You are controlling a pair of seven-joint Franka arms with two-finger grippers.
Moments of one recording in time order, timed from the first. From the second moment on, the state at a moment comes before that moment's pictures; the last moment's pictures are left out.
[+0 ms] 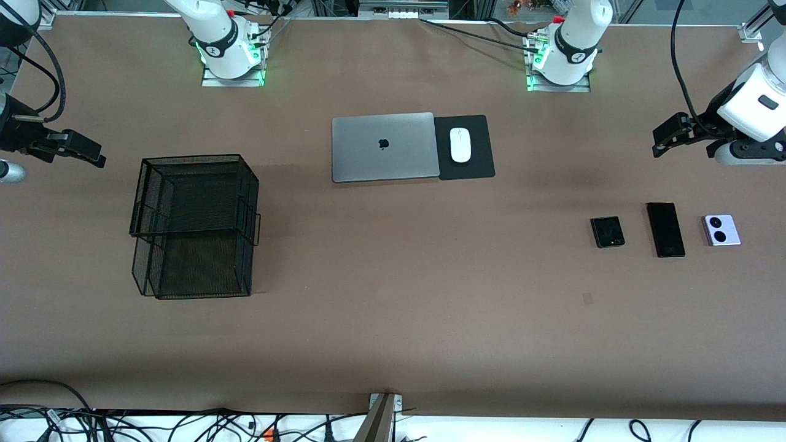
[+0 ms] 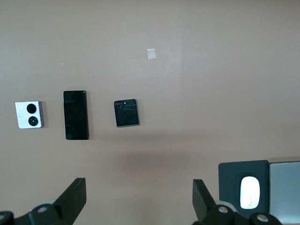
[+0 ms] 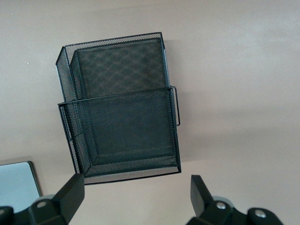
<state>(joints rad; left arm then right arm) 0.00 -0.05 -0.04 -1.70 0.02 1.63 -0.06 -0.03 0.03 -0.02 -1.66 -0.02 1.64 0.05</state>
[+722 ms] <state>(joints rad) 0.00 -0.05 -0.03 -1.70 0.02 1.57 -0.06 -0.03 0.03 -0.02 -1.66 -0.02 1.64 0.05</state>
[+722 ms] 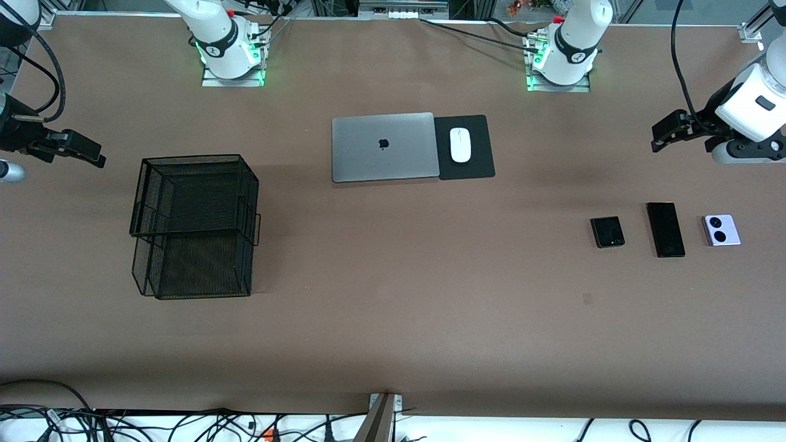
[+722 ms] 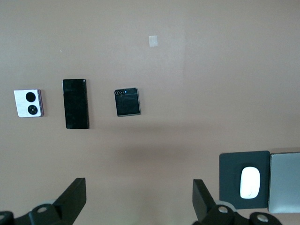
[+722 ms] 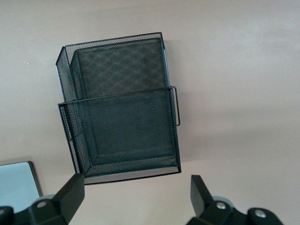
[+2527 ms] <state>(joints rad) 0.11 0.40 -0.02 -2.16 0.05 2.52 -0.04 -0.03 0.03 -0.02 -1.65 -0.02 1.64 0.05</state>
